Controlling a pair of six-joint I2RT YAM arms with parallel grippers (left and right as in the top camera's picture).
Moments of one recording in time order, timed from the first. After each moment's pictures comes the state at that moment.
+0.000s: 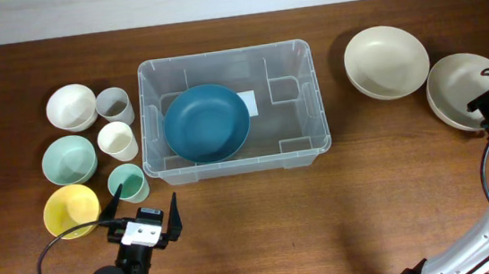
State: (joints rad) left arm 0.02 0.01 0.01 -0.06 0.21 0.33; right arm -0.73 2.07 1.47 -0.68 -0.17 0.43
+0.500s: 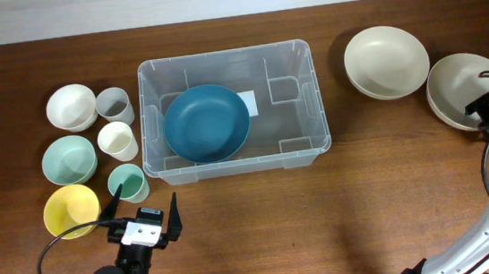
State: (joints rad) left arm 0.02 0.01 0.01 -0.06 0.21 0.33; right arm -0.73 2.11 1.47 -0.67 -0.16 0.43
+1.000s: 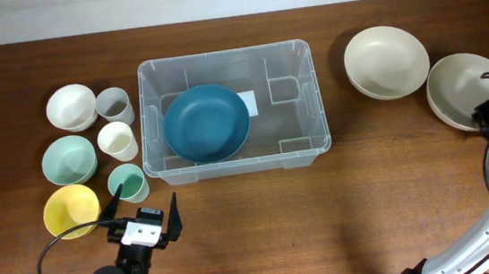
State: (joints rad) left arm 0.02 0.01 0.01 -0.06 0.21 0.33; right arm -0.74 2.11 1.47 -0.66 -0.16 0.45
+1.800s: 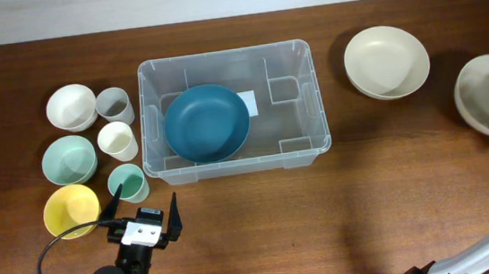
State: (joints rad) left arm 0.02 0.01 0.01 -0.06 0.21 0.33; right arm -0.97 2.12 1.59 -0.80 -0.44 0.49
